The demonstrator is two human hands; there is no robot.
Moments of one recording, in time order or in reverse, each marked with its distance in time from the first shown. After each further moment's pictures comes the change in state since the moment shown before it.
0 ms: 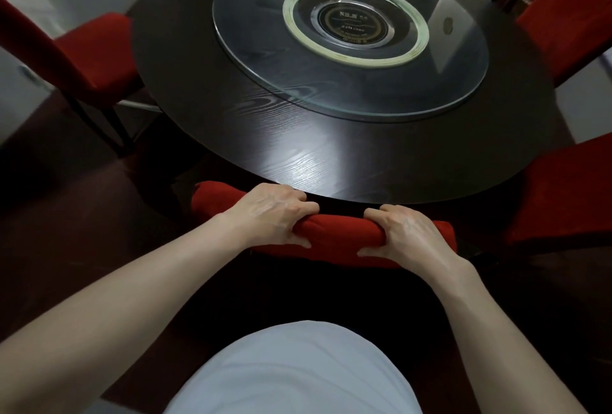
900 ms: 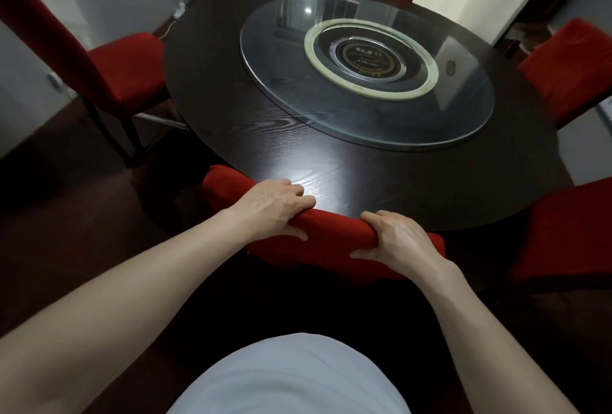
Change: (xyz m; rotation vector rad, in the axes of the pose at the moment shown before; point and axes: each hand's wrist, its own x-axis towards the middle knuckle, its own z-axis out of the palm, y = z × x) left_hand -0.015 -0.045 -0.004 0.059 0.014 -0.072; right_hand 0.037 -0.032 -0.002 -0.035 0.052 -0.011
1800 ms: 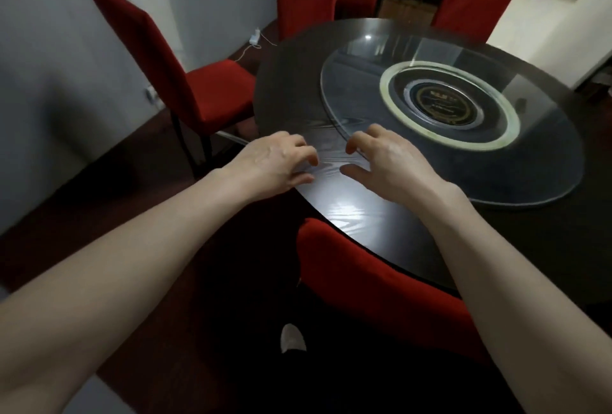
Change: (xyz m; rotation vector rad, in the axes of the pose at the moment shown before) left_hand -0.092 -0.147 -0.125 -0.058 0.185 -0.357; right_hand 0.154 -0.185 -0.156 -0.037 0.224 -0.277
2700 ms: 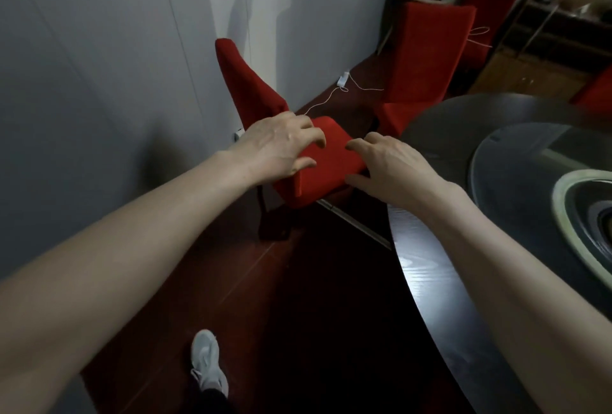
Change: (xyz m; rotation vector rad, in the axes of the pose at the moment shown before) left_hand 0.074 -0.515 -0.086 0.139 0.031 -0.223; right_hand 0.512 -0.215 0.052 -0.074 -0.055 -0.253
